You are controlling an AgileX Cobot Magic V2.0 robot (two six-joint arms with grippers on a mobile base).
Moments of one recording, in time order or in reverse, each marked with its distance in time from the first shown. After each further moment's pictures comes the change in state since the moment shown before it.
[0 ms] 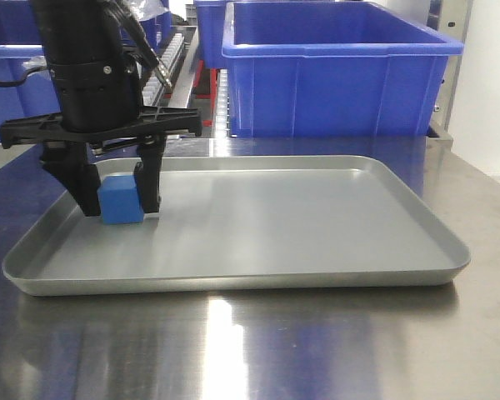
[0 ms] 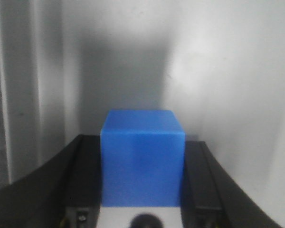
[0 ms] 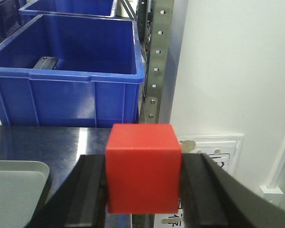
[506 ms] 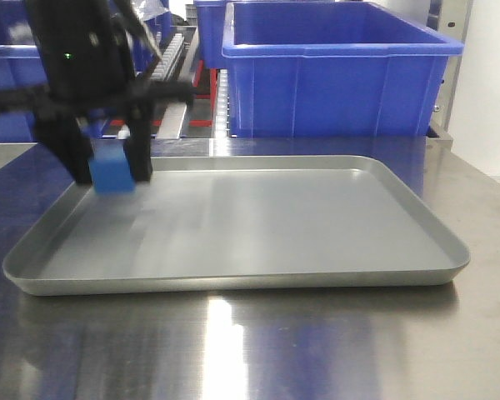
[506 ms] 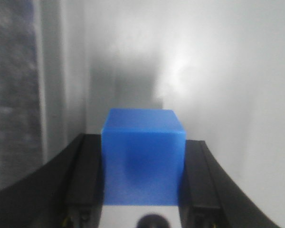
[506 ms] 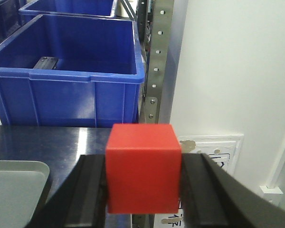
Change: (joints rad) left arm -0.002 -0.096 0.000 0.051 -0.003 0.009; right arm 0.000 0.000 0.000 0.000 0.002 0.000
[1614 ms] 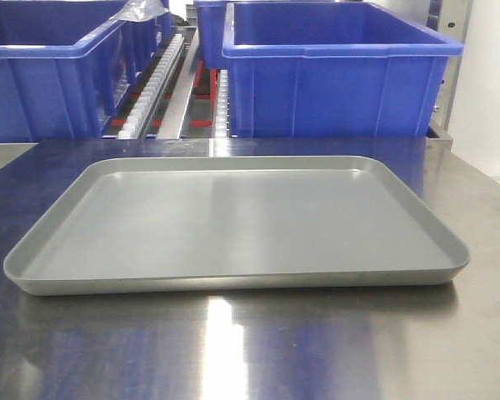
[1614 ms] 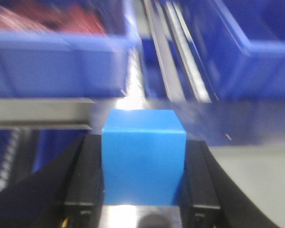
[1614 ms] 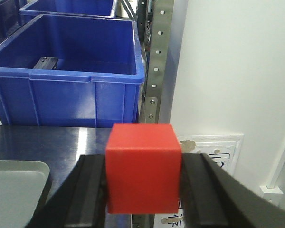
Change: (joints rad) left arm 0.399 -0.954 0.857 -0.378 -0.933 0.770; right arm 0.000 0.000 0.000 0.000 0.000 0.000
